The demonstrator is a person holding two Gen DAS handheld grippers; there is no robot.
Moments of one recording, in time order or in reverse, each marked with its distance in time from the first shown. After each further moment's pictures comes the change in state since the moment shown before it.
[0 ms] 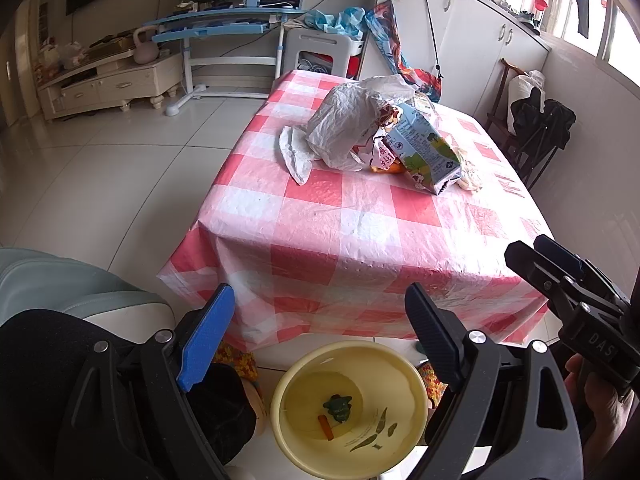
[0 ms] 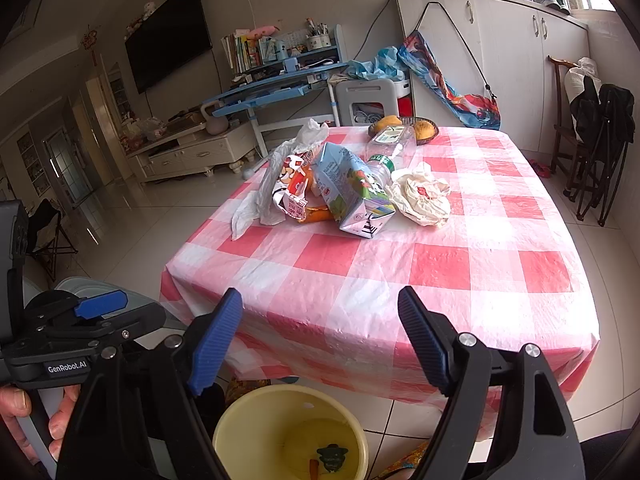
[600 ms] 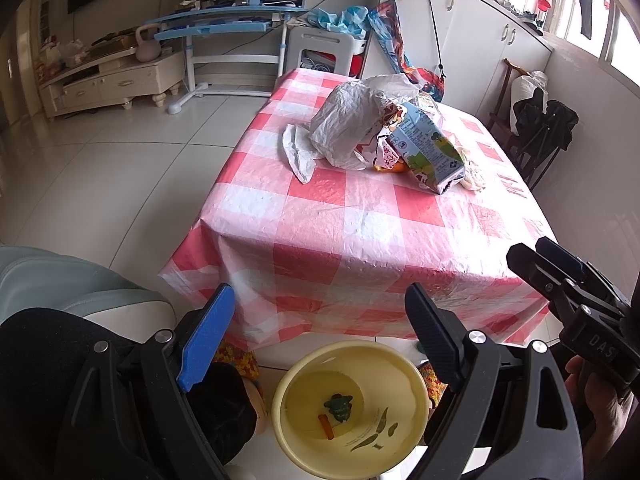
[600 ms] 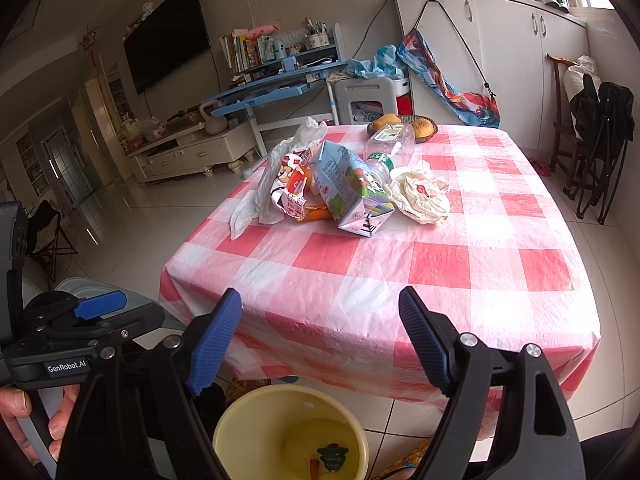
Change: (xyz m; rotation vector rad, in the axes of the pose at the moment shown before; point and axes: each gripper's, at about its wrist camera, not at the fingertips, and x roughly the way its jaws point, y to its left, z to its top) left arm 0.002 -0.002 -0.001 -0.005 0.003 0.007; right arm 0.000 0.000 0.000 0.000 0.001 0.000
